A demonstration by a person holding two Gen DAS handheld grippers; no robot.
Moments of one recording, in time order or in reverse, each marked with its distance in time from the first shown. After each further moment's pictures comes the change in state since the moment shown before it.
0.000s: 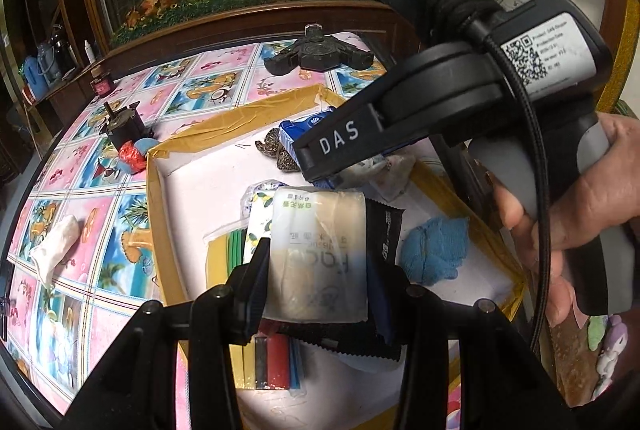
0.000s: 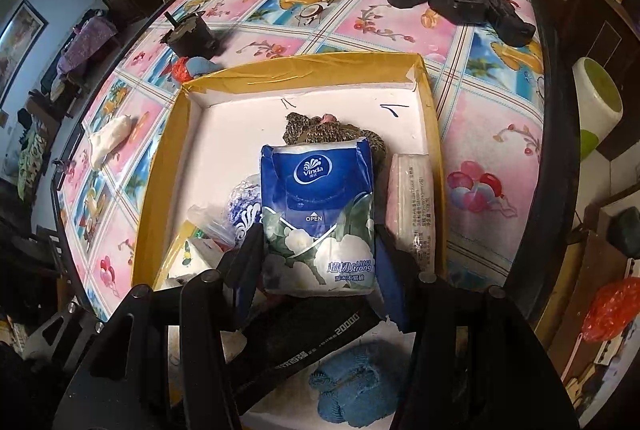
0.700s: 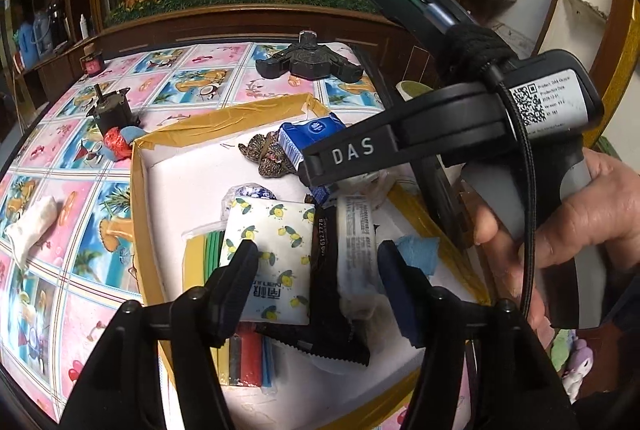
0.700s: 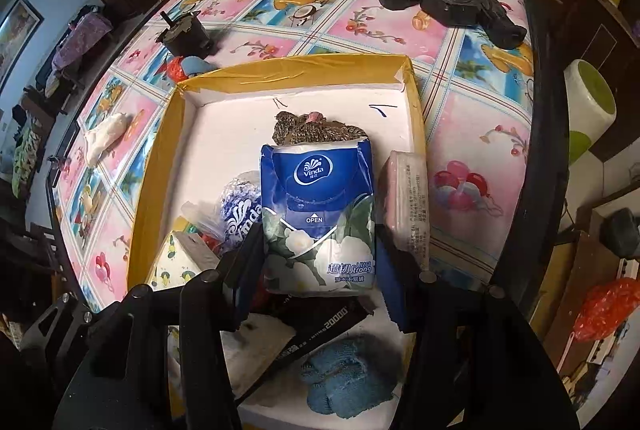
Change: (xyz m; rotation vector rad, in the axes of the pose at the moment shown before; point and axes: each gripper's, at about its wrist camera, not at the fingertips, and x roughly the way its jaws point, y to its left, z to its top) left arm -0.008 0.008 0.007 -0.110 -0.016 -0.110; right arm -0.009 -0.003 -0.001 -0.001 0.003 -0.031
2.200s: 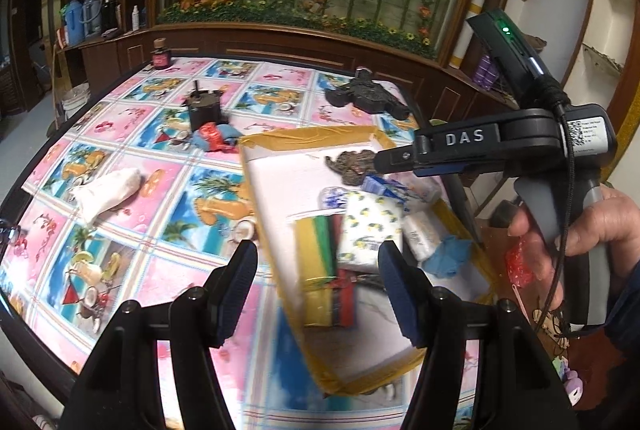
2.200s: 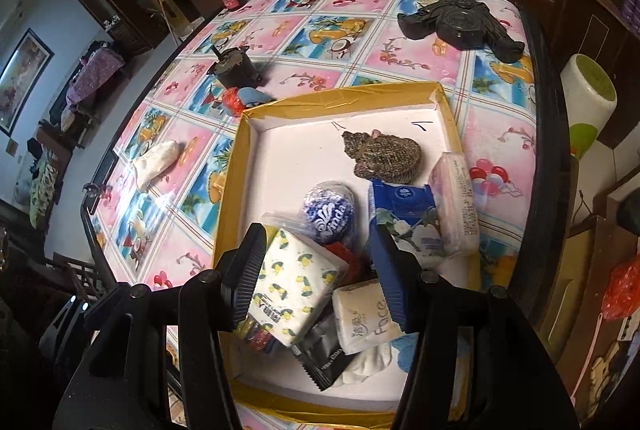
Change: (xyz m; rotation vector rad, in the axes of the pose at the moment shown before) left arm -0.072 0.081 -0.023 -0.126 -0.095 0.065; right arm -0.046 0.053 -0.015 0.059 -0.093 0.073
